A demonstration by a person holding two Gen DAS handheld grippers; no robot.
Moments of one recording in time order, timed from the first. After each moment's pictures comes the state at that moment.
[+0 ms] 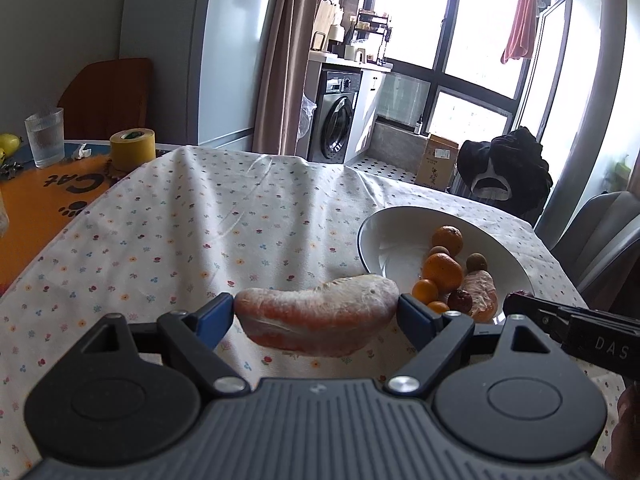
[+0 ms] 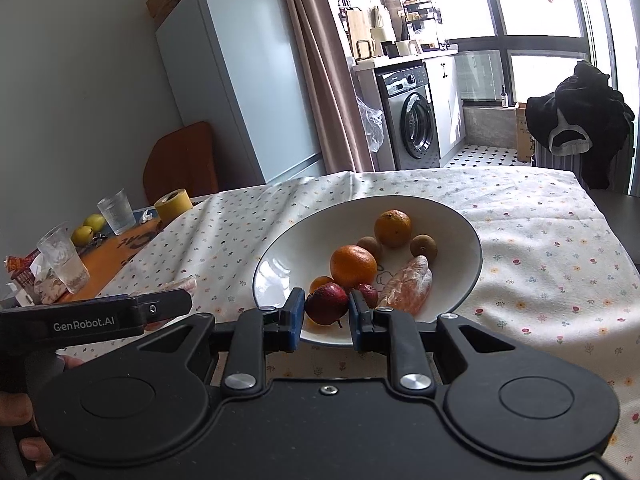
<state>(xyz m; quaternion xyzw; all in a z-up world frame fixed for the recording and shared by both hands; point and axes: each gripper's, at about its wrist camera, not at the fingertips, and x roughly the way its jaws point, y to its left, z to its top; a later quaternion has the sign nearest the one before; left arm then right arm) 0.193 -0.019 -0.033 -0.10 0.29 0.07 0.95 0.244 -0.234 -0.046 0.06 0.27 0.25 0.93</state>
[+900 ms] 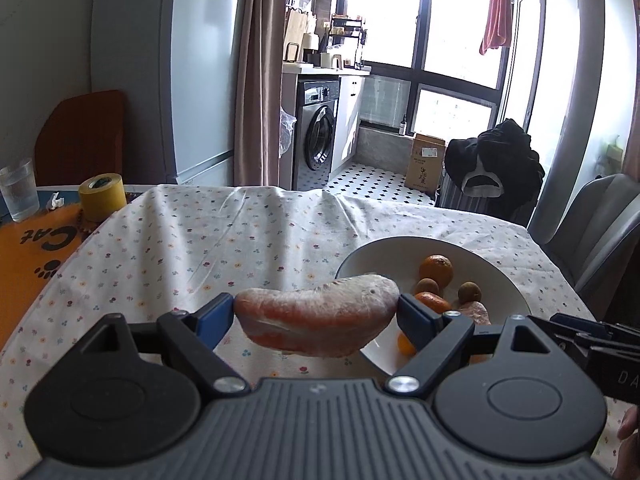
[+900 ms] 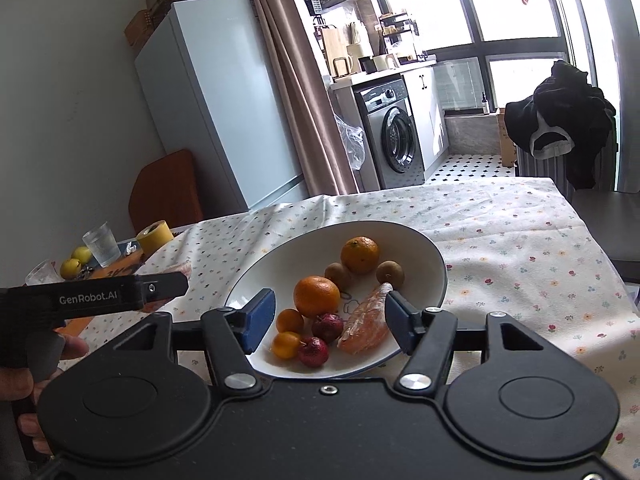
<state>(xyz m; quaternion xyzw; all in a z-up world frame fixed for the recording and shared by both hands) 0.242 -0.035 -0.014 -0.05 0.28 0.05 0.96 0.262 -0.258 -0.044 0.10 0.25 0.23 0.94</state>
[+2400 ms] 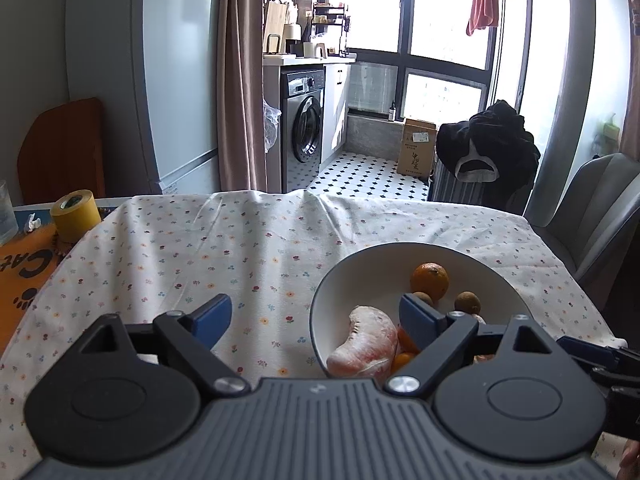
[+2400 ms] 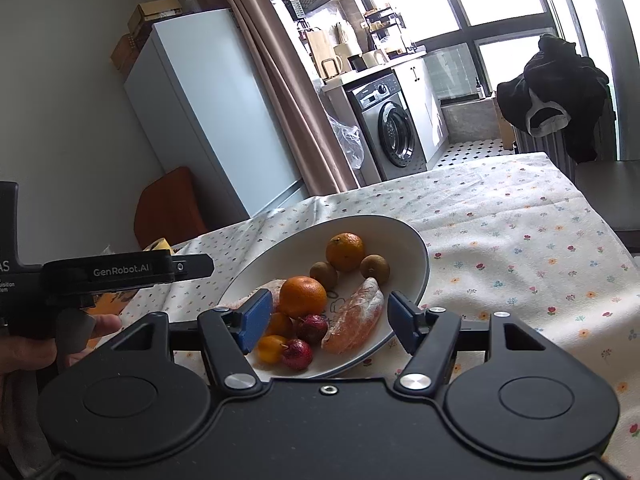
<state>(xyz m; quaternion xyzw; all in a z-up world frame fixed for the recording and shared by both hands) 0.278 -0.044 -0.014 -0.03 0.29 0.04 0.95 0.272 -0.278 -0.060 0.15 0.25 0.23 0.93</state>
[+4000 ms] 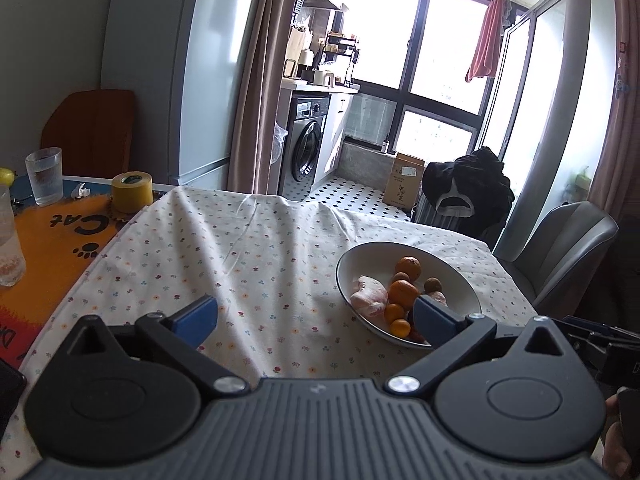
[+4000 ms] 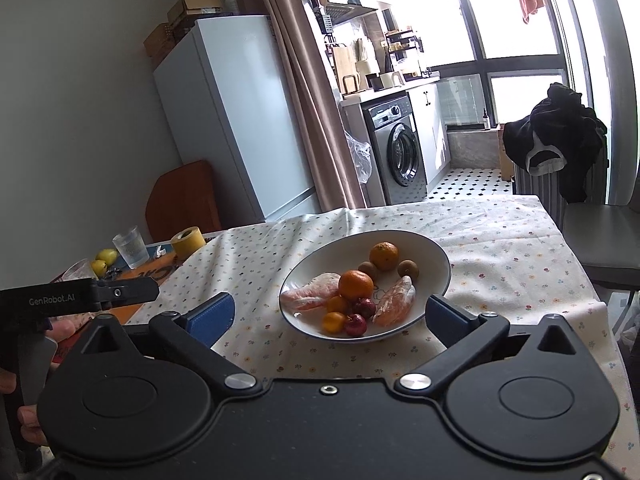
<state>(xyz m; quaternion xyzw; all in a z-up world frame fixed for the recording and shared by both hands) 0.138 0.000 0.025 -0.09 0.25 0.02 0.96 0.182 -0.262 -0.002 0.09 0.23 0.23 0.94</state>
